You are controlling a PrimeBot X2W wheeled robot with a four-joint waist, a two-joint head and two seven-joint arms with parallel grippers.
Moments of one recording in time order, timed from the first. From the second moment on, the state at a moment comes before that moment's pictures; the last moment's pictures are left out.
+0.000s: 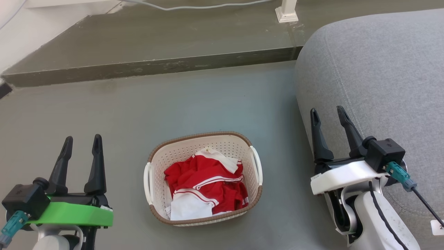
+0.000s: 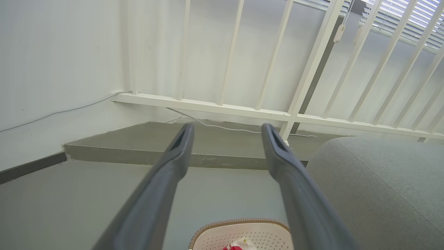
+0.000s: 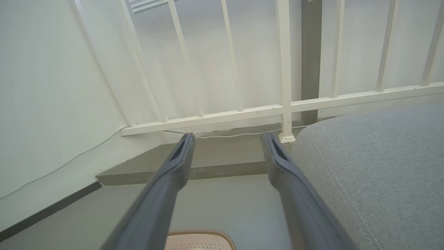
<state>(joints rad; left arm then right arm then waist) -0.02 0.14 -0.06 -0.01 -0.46 -0.12 -0.25 -0.12 -0.05 0.27 0.09 0.26 -0.09 -0.25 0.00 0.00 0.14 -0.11</state>
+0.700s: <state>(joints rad) -0.06 0.21 -0.12 0.03 -0.49 -0.12 -0.25 -0.16 -0.05 0.30 0.11 0.29 -0.10 -0.25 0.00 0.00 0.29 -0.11</state>
